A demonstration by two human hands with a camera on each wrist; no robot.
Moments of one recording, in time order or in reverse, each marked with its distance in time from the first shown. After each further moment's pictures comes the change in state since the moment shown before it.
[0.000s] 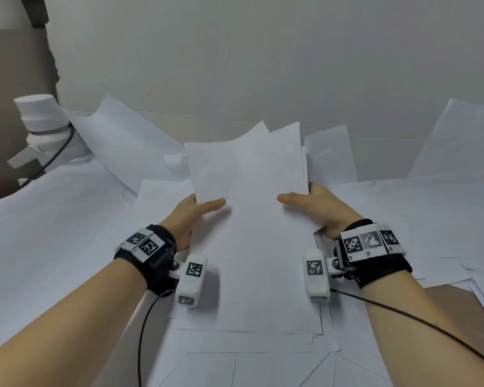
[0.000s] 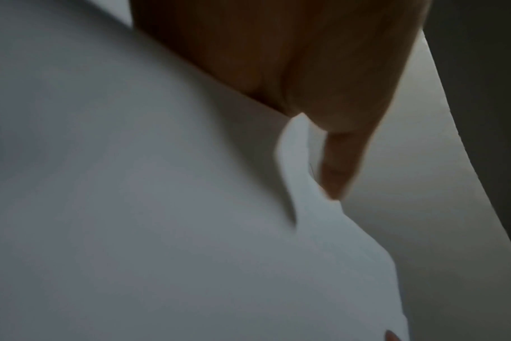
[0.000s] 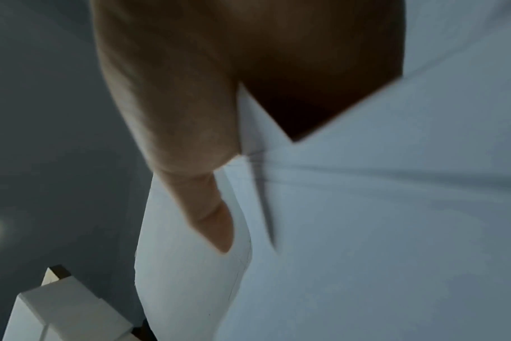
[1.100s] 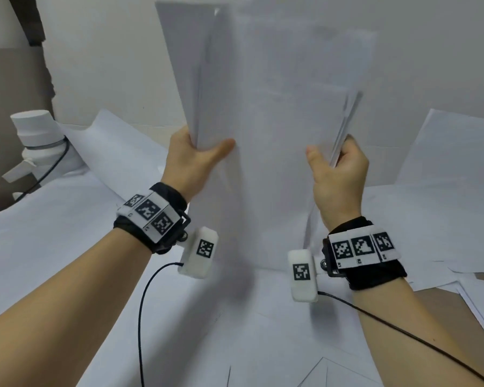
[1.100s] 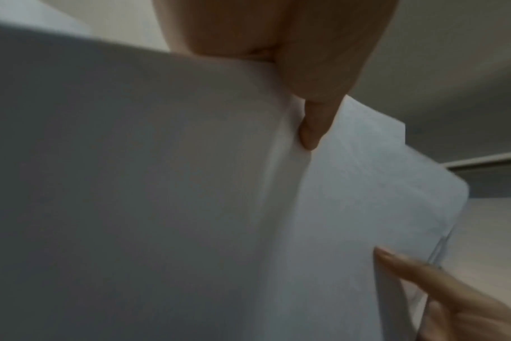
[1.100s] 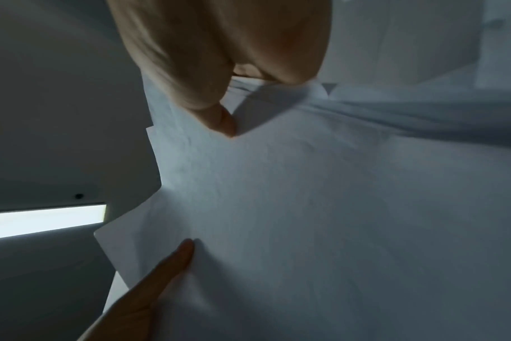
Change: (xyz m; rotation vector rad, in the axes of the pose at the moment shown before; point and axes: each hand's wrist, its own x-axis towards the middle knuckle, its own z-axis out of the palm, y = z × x) left_hand -0.019 0.104 0.054 0.223 0.220 0.708; right_hand -0.033 -0.052 0.006 0.152 0.660 -0.788
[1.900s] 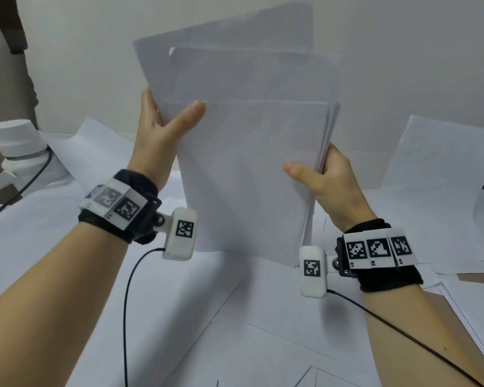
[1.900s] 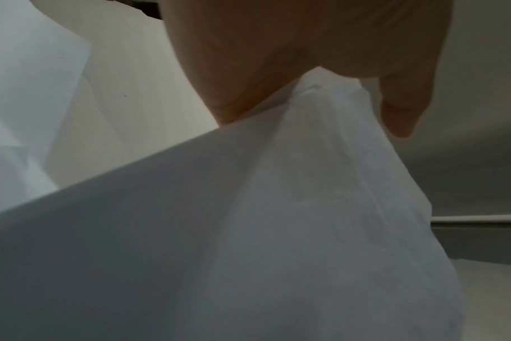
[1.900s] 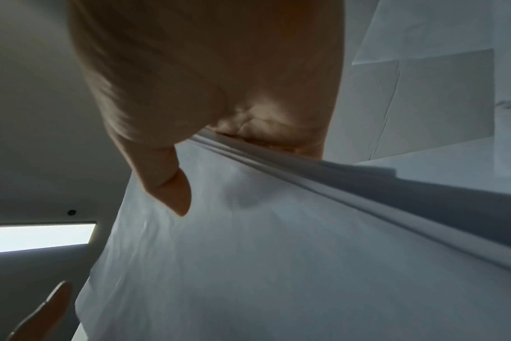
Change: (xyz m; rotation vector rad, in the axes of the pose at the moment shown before) left_hand 0.023 0.024 -0.009 -0.259 -0.104 0.104; right_hand 0.016 -0.011 -0.029 -0.024 -0.397 0.222
